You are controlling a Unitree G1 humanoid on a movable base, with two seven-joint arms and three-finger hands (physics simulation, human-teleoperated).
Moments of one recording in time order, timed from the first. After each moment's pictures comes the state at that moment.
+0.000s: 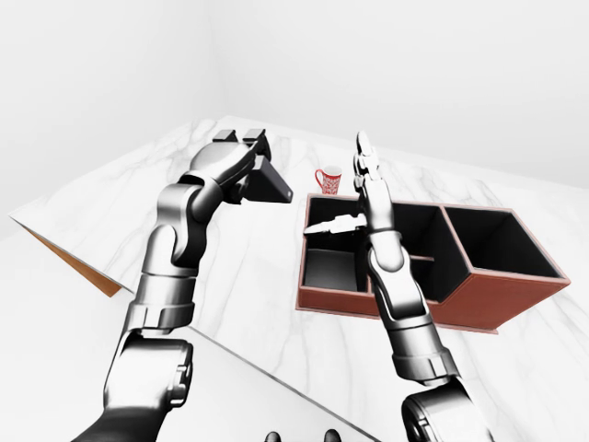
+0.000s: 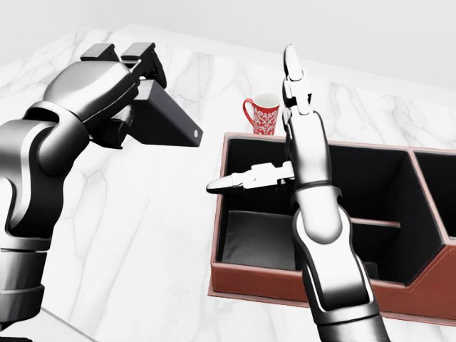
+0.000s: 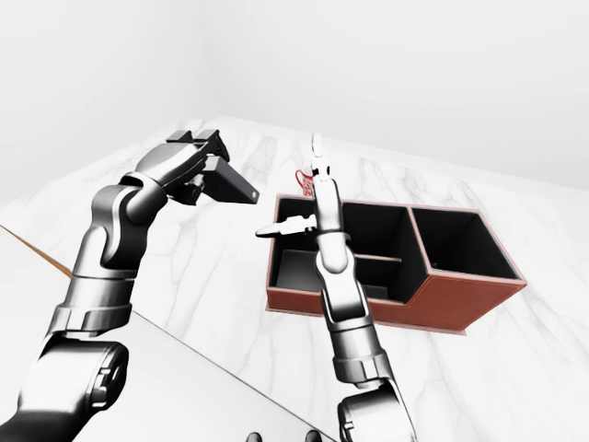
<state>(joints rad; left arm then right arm) -0.83 0.30 0.02 0.27 1.04 -0.09 -0.50 -0.51 0.01 0.02 0.13 -0.16 0.00 -0.08</state>
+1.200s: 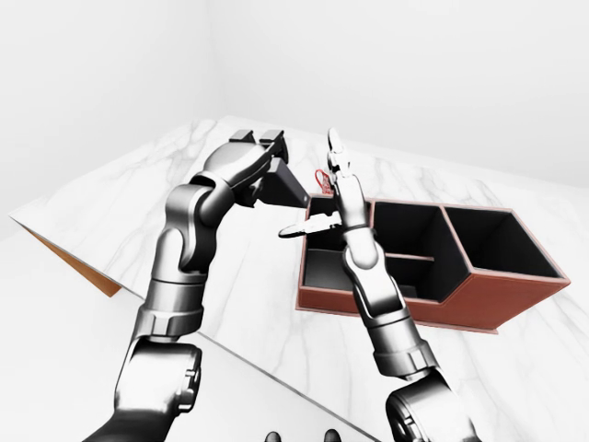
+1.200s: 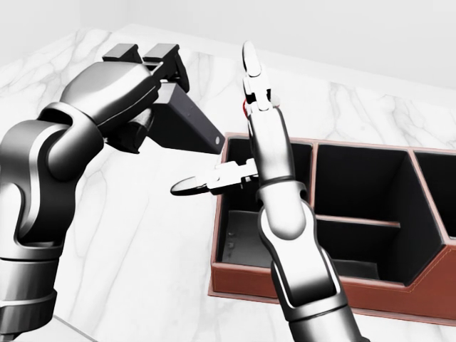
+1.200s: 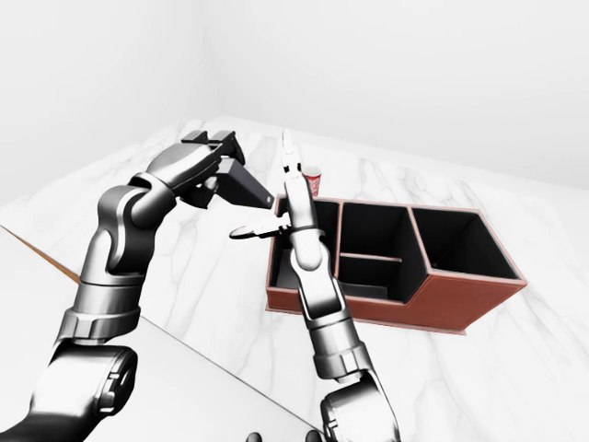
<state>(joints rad) -0.81 0.25 0.00 0.16 1.01 -0.09 -0.59 -0.57 0.09 0.08 0.20 -0.22 -0.01 -0.10</state>
